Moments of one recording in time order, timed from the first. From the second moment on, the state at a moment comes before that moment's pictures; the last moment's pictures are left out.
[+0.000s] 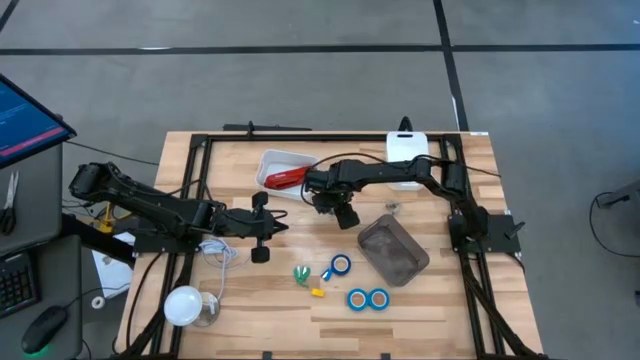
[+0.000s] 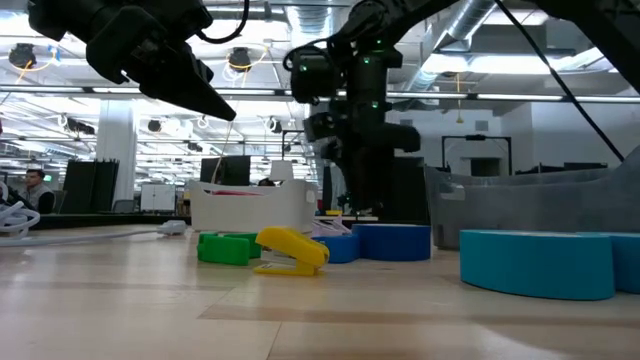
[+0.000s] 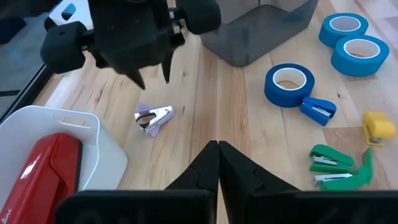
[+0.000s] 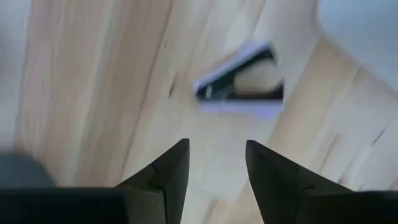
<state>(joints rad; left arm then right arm) -0.22 1.13 0.54 0.02 -0.37 -0.01 -0.15 2.14 1.70 -1.02 0.05 -0.52</state>
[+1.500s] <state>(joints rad) -0.22 1.13 0.54 0.02 -0.37 -0.01 -0.22 2.22 1.70 -0.91 -0.01 0.20</state>
